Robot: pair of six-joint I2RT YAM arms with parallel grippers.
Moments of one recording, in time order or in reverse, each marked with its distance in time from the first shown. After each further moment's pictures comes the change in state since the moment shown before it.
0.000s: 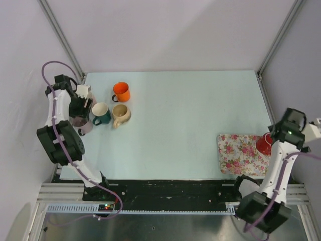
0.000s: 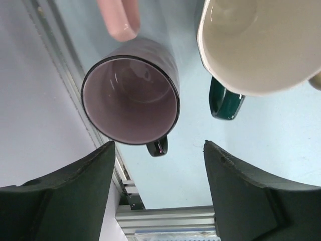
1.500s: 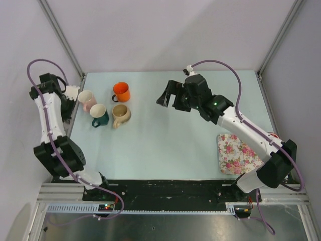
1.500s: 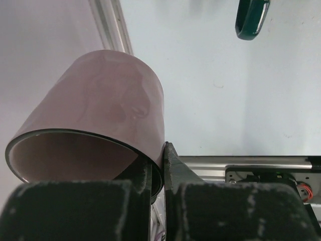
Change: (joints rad) left arm 0.054 -0.208 0.085 -0.227 -0.121 0.058; right arm 1.143 0.529 0.452 0.511 -0.527 0.010
